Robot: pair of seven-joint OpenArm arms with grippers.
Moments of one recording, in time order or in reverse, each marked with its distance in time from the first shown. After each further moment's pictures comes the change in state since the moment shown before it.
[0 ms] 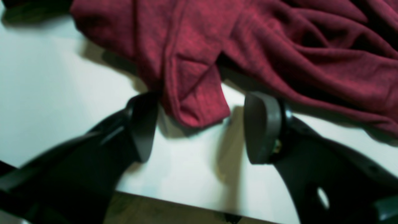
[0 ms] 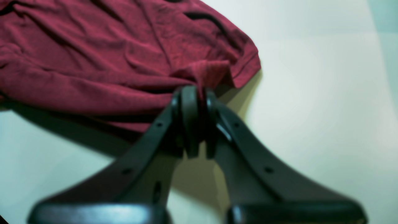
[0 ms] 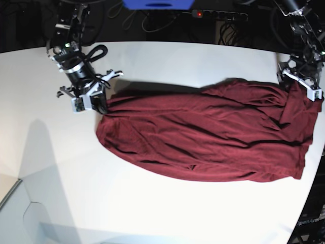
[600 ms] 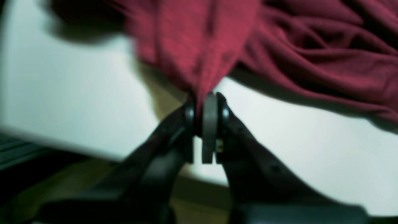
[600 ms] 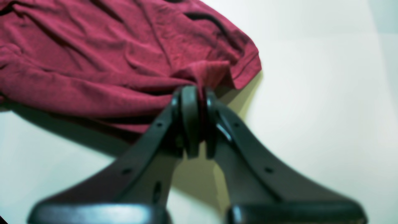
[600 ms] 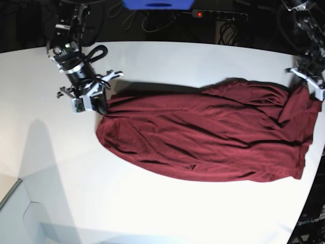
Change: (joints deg) left arm 4.4 -1.1 -3.3 11.3 -0.1 0.0 3.0; right arm 0.2 0.0 0.0 0.0 0.0 0.0 -0.1
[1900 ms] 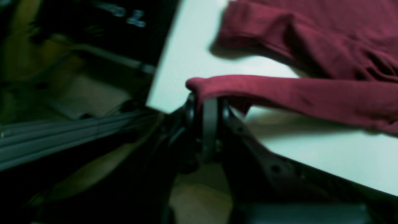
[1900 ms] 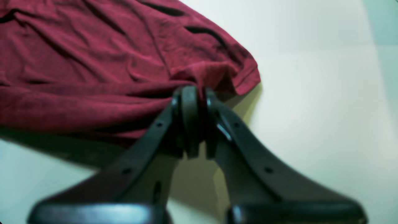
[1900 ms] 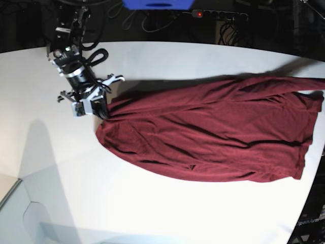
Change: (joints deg) left arm -3.7 -11.2 -12.1 -2.9 -4.2 -6.2 12.0; right arm 1.3 -0.2 -0.2 0.0 0.0 0.0 0.2
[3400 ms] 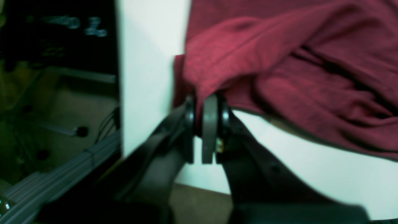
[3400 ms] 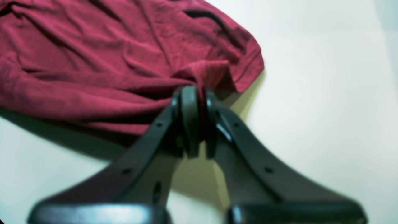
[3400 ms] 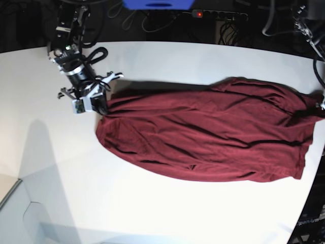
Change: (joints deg) left arm -22.5 -6.9 18.1 -23.4 11.8 -2.6 0.5; right arm -0.3 0.6 0.5 -1.8 0.0 0.0 -0.1
